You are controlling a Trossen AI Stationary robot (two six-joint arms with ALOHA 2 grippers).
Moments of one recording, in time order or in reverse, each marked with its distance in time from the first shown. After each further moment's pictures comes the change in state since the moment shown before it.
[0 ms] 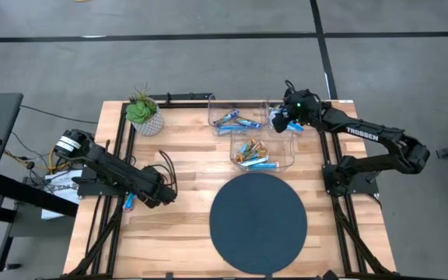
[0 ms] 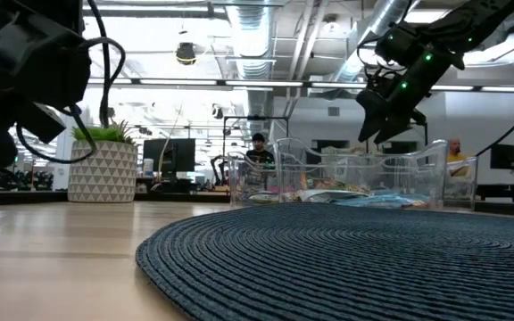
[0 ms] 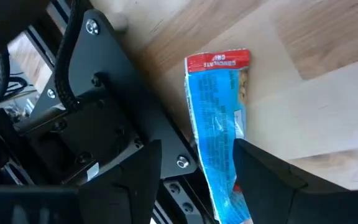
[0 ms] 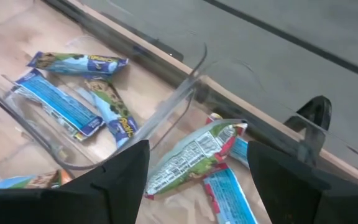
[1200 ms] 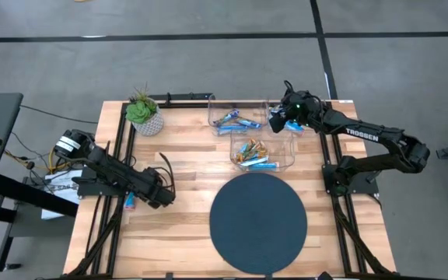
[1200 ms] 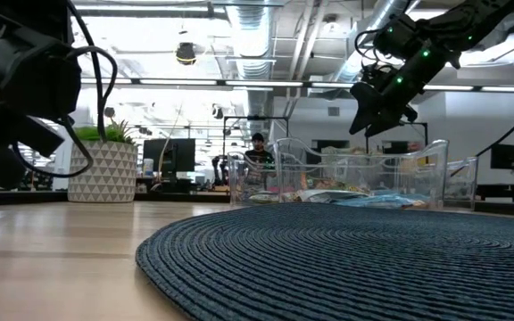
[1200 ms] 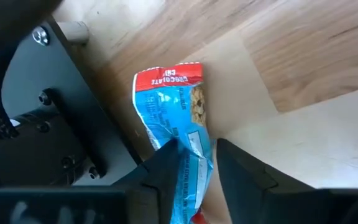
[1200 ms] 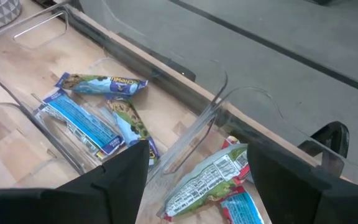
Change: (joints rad) left arm -0.020 0.002 -0.081 0.157 -0.044 -0.091; right arm 0.044 0.000 0.000 0.080 0.000 0.001
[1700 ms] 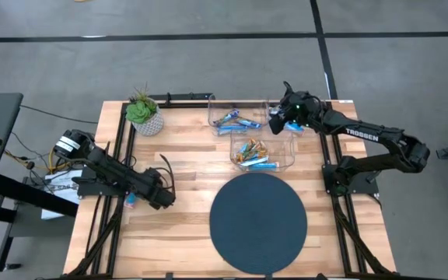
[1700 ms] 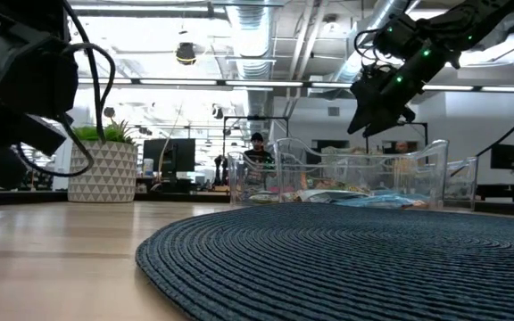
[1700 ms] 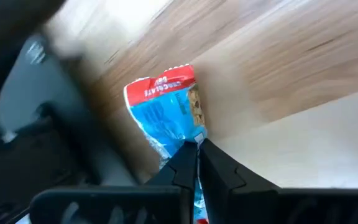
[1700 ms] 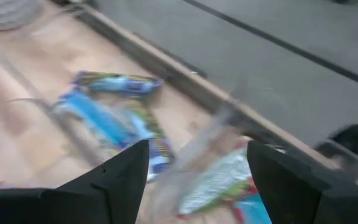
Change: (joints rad) left arm -0.014 -0.001 0.000 0.081 -0.049 0.005; right arm 0.013 0.000 0.000 0.000 -0.037 0.001
